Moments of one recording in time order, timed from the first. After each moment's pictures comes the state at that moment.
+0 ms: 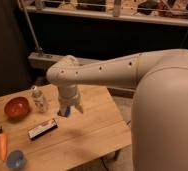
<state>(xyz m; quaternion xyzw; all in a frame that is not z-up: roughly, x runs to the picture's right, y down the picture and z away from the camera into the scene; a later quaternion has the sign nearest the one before) -0.107 0.102 0.703 -0.26 0.23 0.64 0.68</state>
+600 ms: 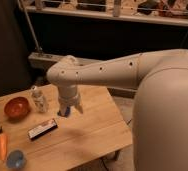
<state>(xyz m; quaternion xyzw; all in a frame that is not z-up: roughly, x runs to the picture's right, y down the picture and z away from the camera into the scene) -0.110 0.105 0.699 -0.27 0.22 0.64 0.69</state>
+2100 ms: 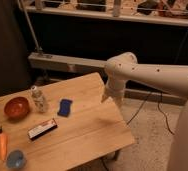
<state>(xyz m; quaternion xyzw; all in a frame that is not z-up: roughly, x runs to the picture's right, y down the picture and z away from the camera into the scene) 0.107 0.027 0.758 -0.19 0.23 0.78 0.55</state>
